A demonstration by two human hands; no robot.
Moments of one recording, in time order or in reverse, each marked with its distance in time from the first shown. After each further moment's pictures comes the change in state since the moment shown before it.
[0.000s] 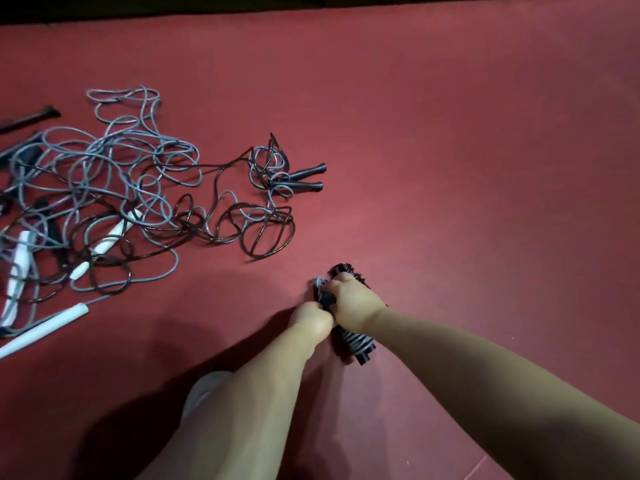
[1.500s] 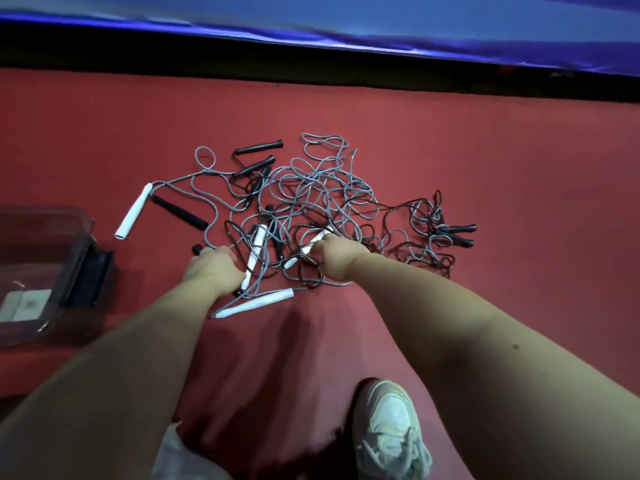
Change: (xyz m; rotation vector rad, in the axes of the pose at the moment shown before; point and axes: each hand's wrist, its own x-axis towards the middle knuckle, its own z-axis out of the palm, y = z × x) left_hand -0.110 -0.119 -0.399 0.477 0.694 -0.023; right_hand 0.074 -0.324 -0.009 -0.442 0.054 -0.395
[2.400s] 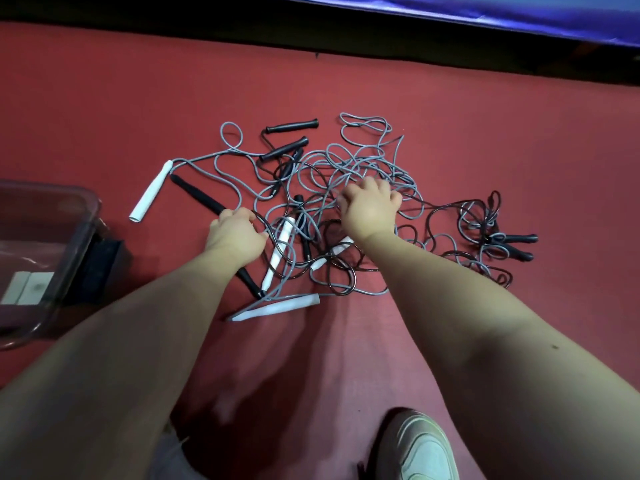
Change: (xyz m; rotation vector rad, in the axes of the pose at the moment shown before) left_hand 0.065 0.004 0.001 -0.139 0.158 0.007; right_hand 0.085 0.006 -0.008 0.120 0.568 0.225
